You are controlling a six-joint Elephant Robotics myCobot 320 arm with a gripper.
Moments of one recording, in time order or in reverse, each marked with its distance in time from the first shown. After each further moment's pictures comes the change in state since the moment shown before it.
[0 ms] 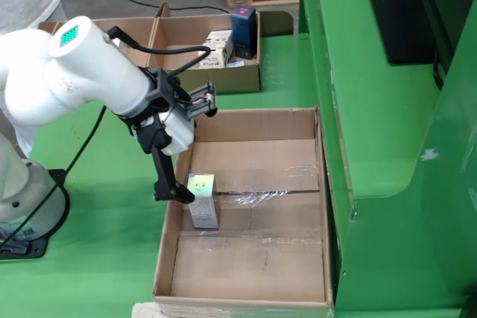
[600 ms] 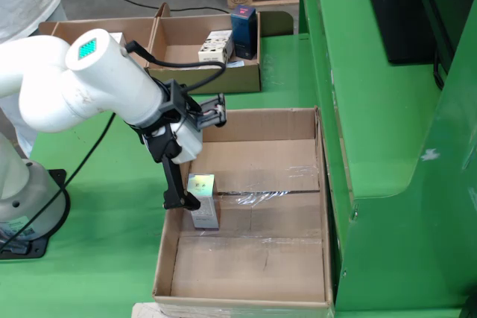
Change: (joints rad) arm -0.040 -0.109 0.049 0.014 0.044 -0.009
